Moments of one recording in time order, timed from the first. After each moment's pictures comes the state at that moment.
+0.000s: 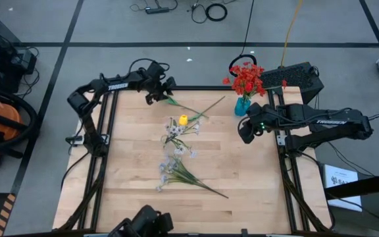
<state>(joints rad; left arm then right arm) 0.83 1.82 1.18 -0.38 0.33 -1.18 -0.05 1.01 1.01 -0.99 0.30 0.68</state>
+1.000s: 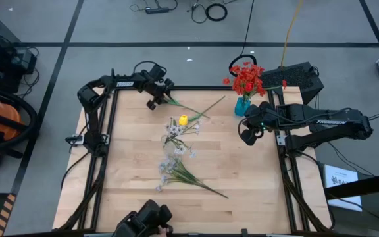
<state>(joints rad) 0.87 1.98 1.20 -0.36 0.37 -1.49 -0.05 1.01 1.01 -0.99 0.31 0.46</state>
